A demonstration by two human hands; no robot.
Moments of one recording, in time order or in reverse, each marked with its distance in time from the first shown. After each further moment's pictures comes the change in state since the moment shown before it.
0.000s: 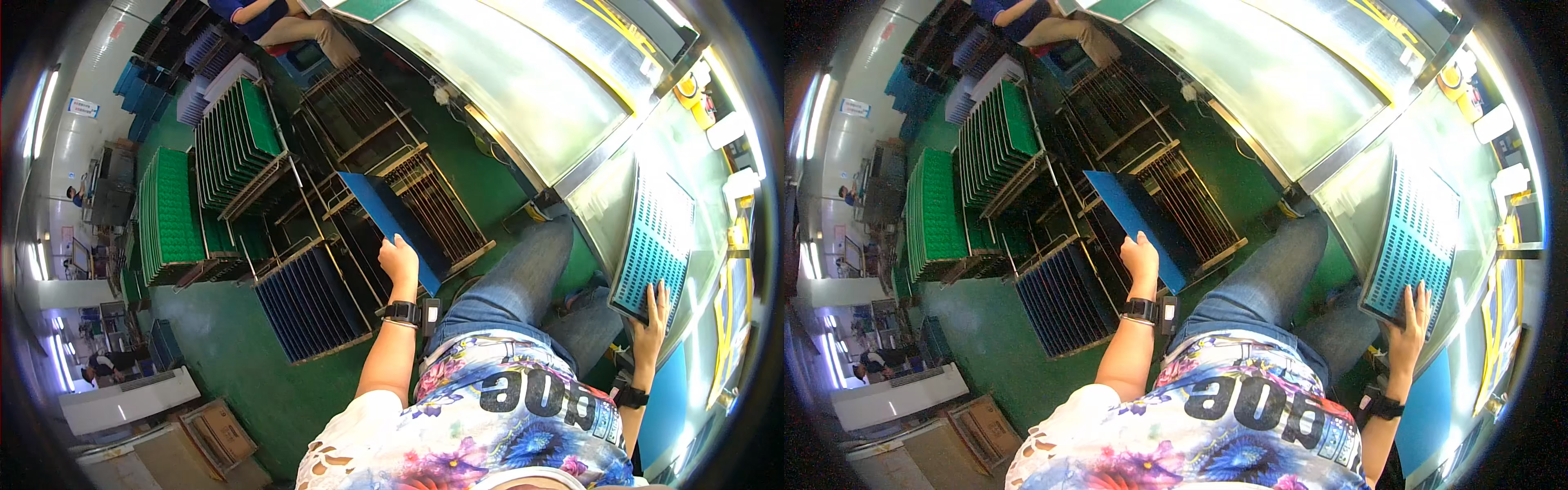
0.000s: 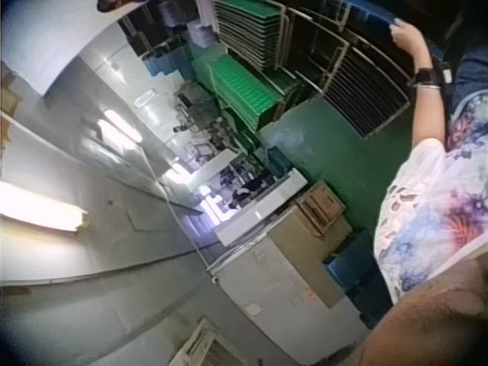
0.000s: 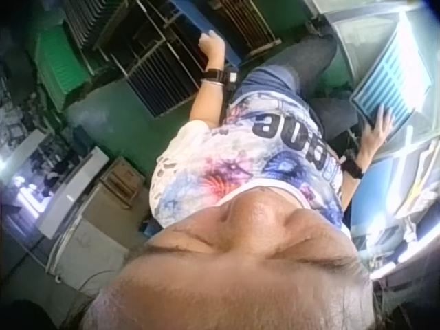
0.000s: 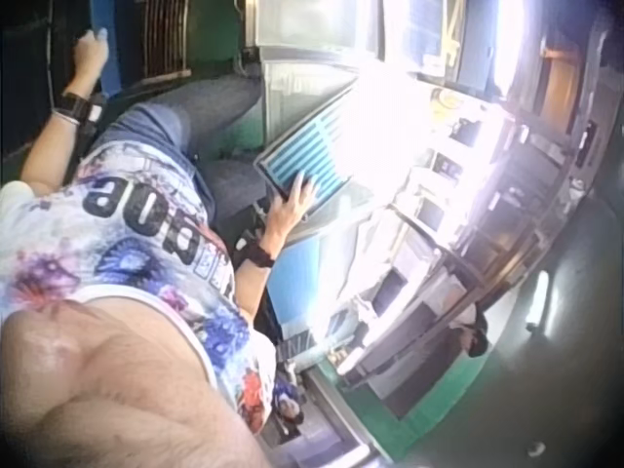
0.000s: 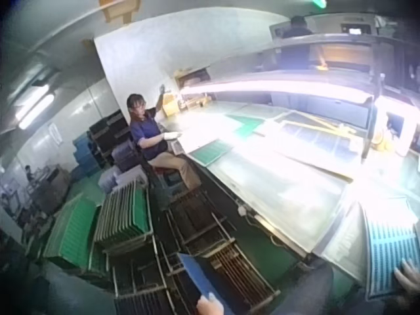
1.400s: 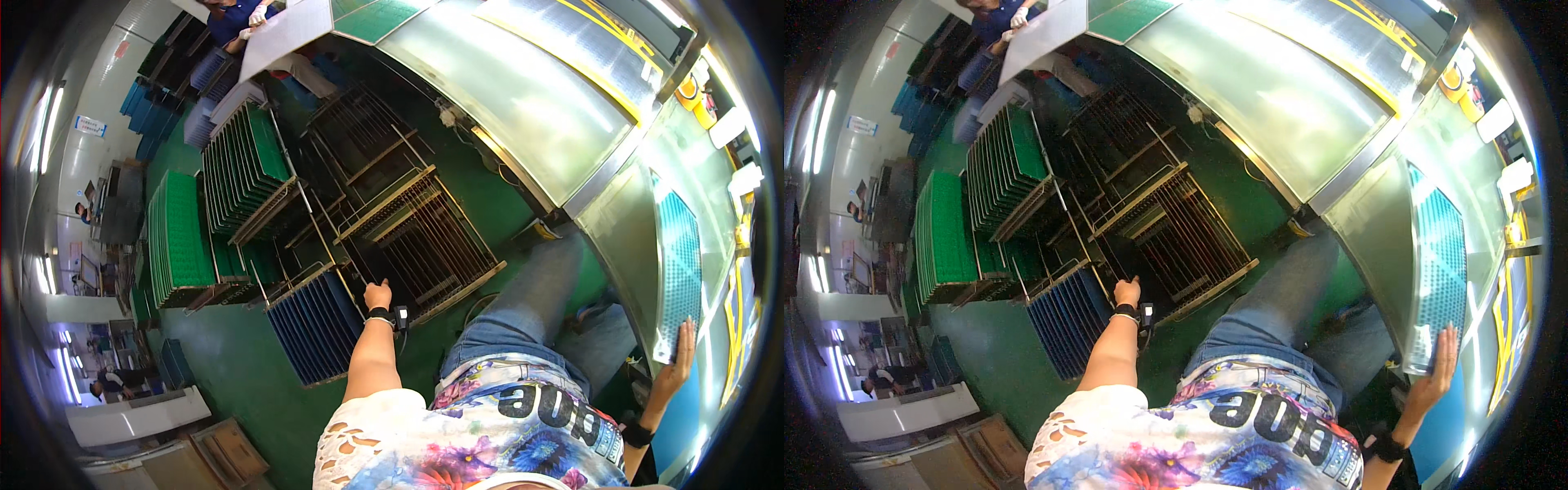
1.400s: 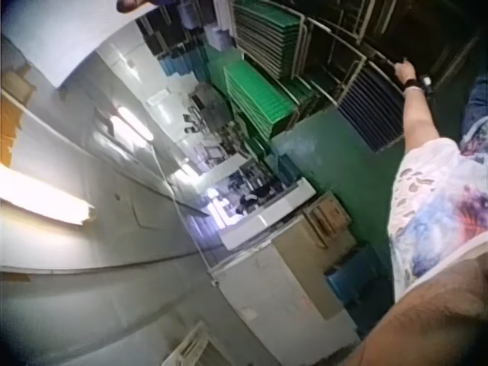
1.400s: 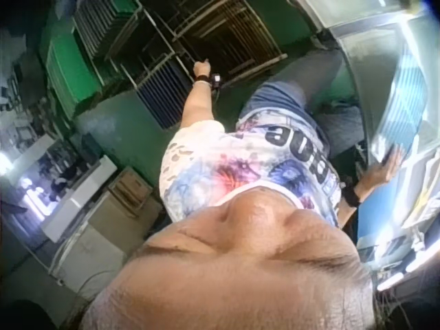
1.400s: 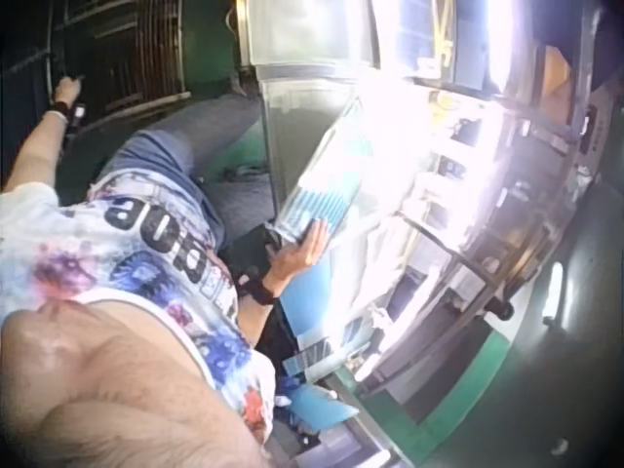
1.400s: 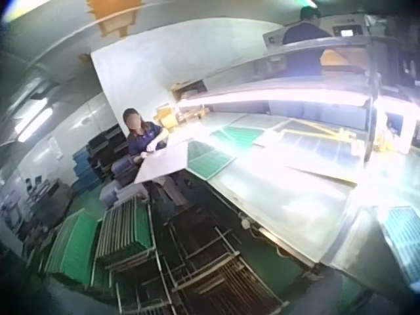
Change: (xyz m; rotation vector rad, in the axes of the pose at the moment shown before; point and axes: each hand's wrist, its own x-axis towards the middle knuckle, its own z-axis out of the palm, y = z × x) left_hand 0.079 -0.140 0.037 0.260 -0.368 -0.239; right_hand -0.034 -0.002 -0.041 -0.113 0.280 -0.066
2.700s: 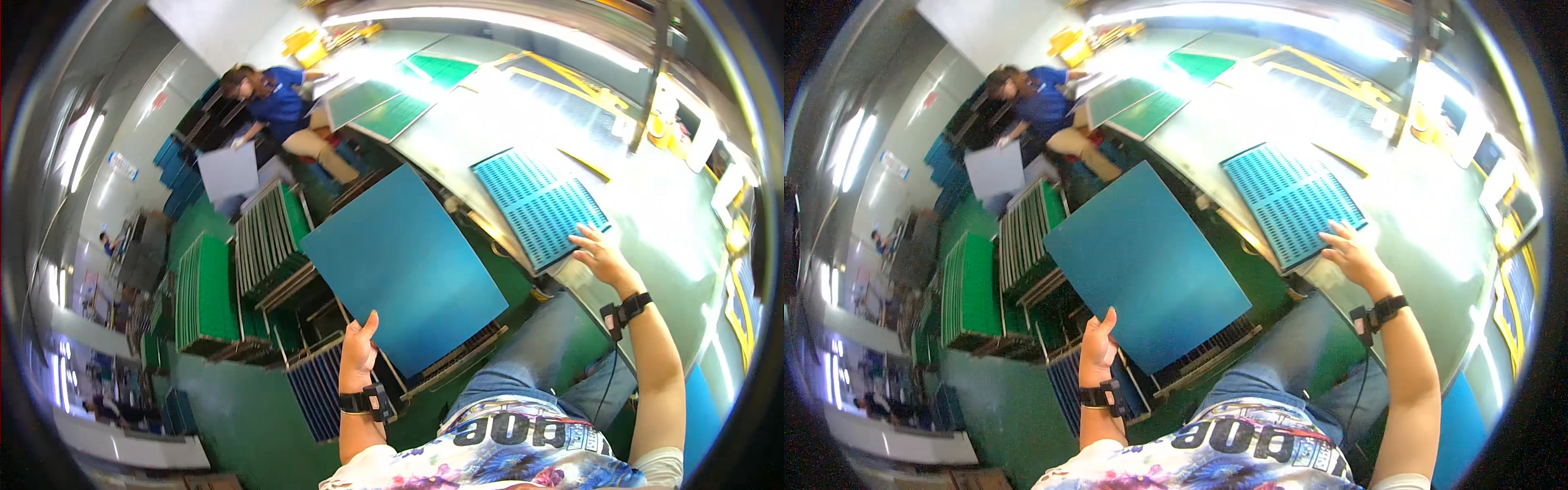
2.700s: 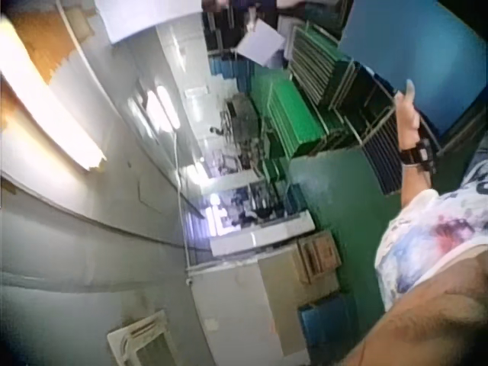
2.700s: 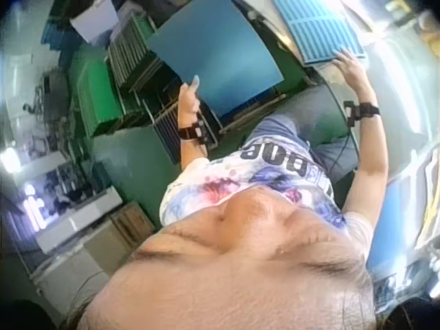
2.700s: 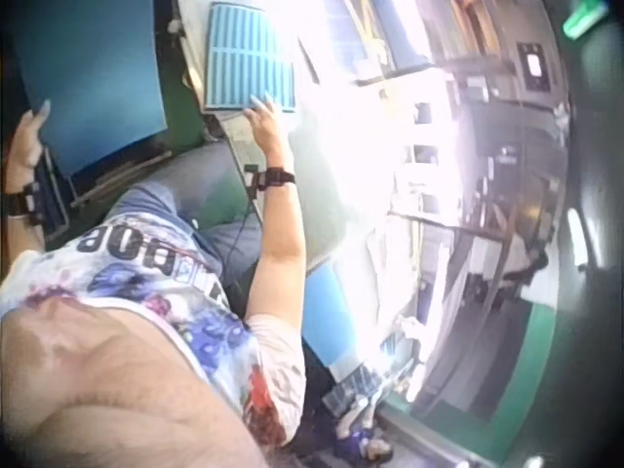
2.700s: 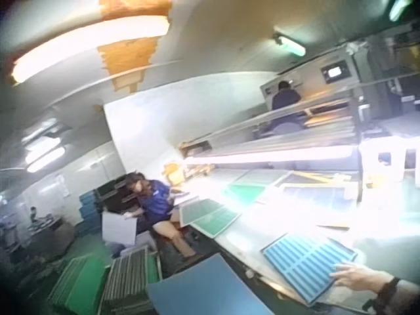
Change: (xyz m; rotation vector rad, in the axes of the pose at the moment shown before) left_hand -0.145 0.101 -0.199 -1.241 -0.581 0.580; right_hand 0.211 -0.101 0.128 0.418 -0.497 -0.293
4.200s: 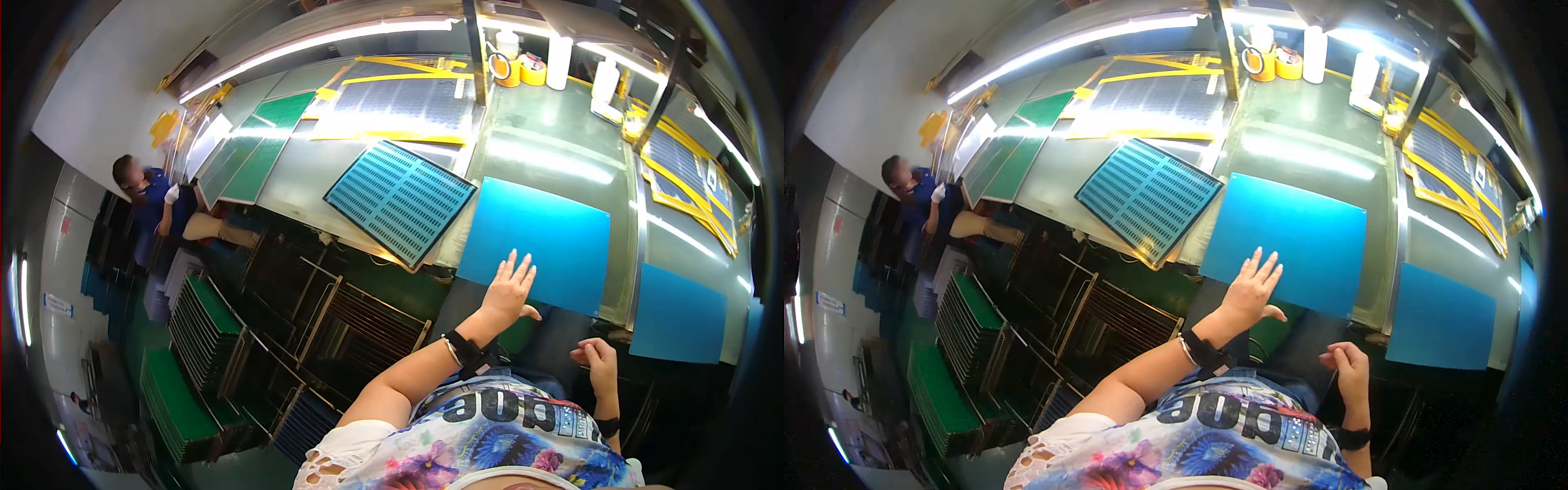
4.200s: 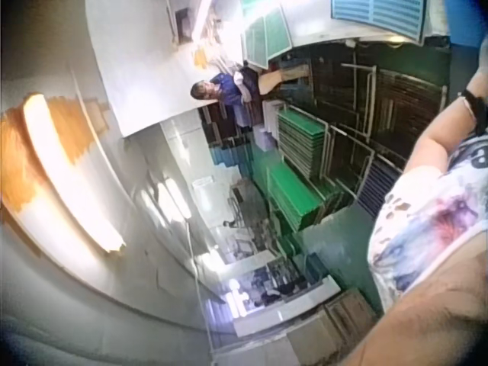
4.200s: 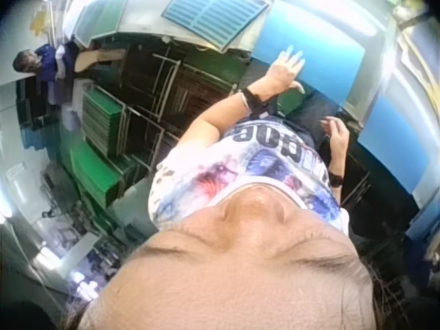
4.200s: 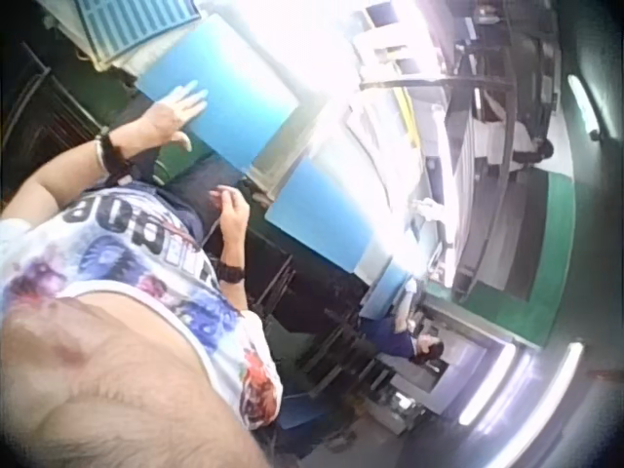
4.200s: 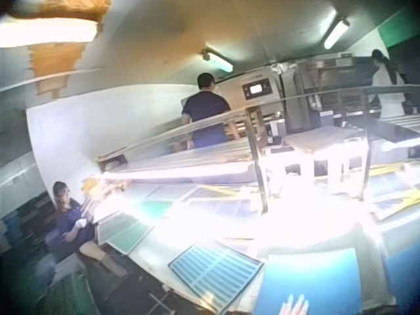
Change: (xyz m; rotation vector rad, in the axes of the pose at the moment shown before) left_hand -0.029 -0.186 0.332 1.216 -1.107 1.076; right_hand -0.337 -0.048 0.049 0.986 0.657 0.878
